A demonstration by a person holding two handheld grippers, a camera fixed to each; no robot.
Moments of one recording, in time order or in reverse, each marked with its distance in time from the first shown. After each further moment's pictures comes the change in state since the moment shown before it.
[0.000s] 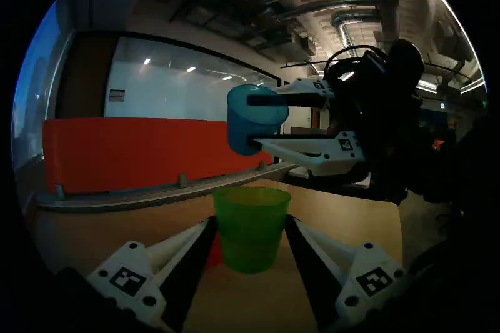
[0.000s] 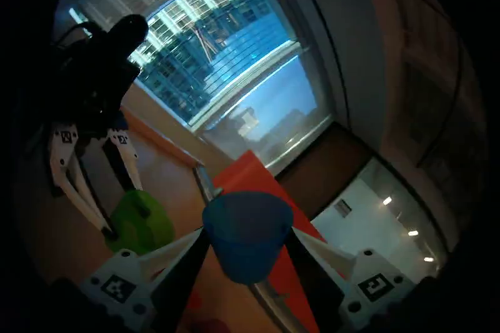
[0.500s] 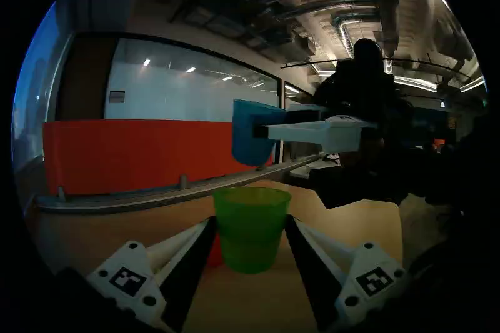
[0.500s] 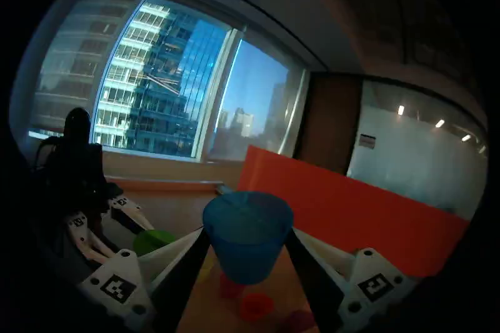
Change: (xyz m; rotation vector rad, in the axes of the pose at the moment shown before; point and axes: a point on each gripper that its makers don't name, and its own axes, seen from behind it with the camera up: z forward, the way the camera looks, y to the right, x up) left arm 0.004 0.000 -0.002 0.004 0.000 0.004; right arm 0.005 -0.014 -0.014 0.071 0.002 0.577
